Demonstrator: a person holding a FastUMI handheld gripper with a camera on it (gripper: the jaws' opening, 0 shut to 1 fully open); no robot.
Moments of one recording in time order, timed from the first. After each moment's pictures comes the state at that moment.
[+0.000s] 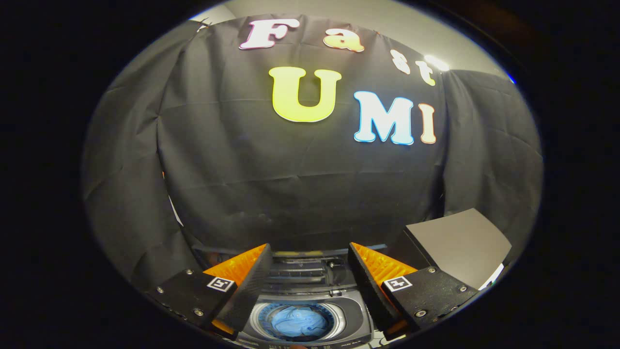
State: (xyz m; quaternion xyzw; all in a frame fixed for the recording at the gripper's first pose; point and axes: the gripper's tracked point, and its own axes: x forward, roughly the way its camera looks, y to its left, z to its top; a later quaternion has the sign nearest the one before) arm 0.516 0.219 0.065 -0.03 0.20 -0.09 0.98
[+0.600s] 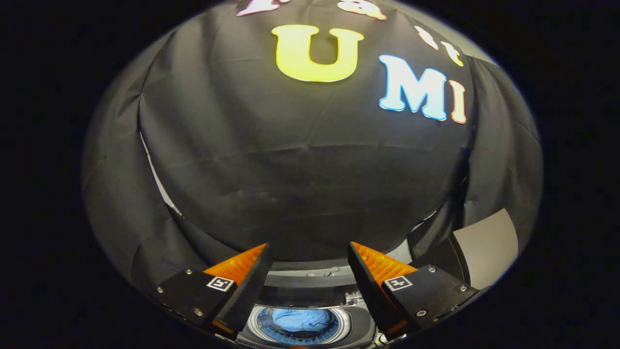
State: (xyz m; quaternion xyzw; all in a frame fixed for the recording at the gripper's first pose) arm 0.617 0.215 -0.004 -0.04 0.31 -0.05 0.95
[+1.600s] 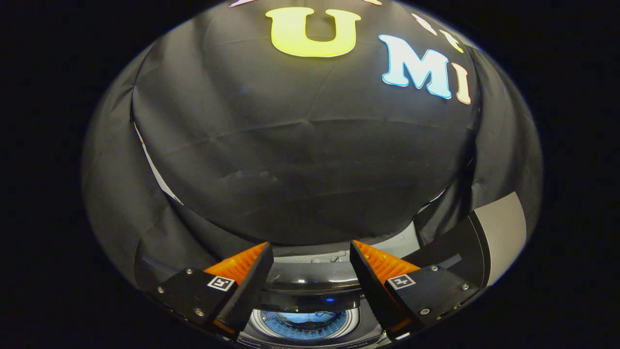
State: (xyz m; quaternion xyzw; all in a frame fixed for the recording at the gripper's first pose) arm 0.605 0.208 -0.039 -0.02 0.35 -0.06 0.93
